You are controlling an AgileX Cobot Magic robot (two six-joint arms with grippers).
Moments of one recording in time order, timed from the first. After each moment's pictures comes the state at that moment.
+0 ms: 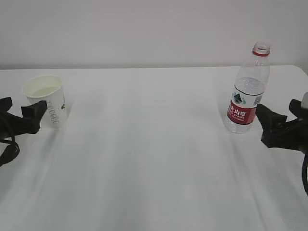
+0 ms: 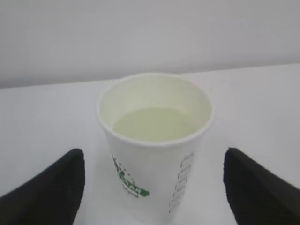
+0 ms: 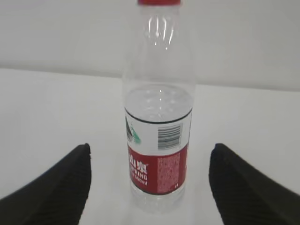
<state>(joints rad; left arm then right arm) -0.10 1.86 -0.43 0.05 -1.14 -0.04 0.16 1.65 -0.25 0.02 -1.14 -0.05</state>
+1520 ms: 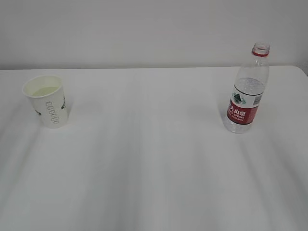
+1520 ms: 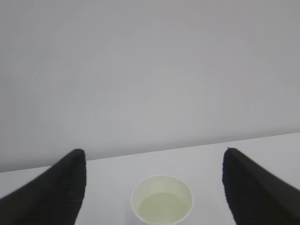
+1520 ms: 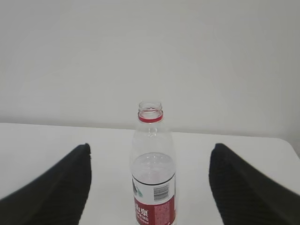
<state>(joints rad) -0.10 1.01 -0.42 0.06 -0.48 -0.04 0.16 0.85 -0.28 0.06 -0.42 -0.05</state>
